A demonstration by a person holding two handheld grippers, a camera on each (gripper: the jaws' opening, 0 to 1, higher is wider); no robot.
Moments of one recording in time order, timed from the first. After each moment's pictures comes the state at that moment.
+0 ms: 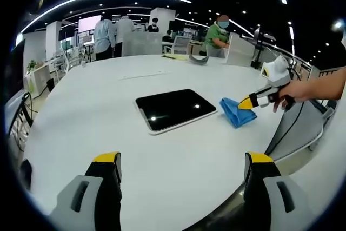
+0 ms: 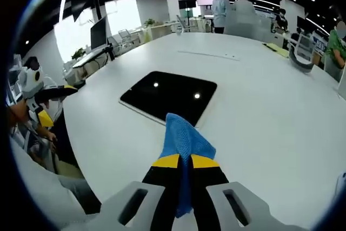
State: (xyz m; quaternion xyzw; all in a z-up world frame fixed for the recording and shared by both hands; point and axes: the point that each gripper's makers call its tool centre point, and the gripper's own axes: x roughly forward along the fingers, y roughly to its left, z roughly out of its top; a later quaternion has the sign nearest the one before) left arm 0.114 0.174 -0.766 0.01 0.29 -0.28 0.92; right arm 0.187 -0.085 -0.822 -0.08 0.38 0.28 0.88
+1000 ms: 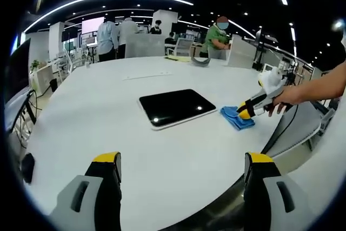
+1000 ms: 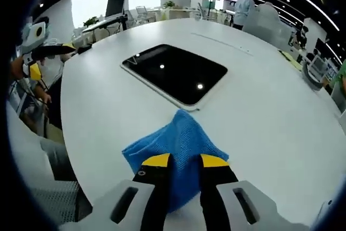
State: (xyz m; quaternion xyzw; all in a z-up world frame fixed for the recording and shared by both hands) left arm 0.097 0.184 -0.764 0.01 0.28 -0.26 0.92; right arm 0.184 -0.096 -0.852 -0.16 0.39 0.31 0.85
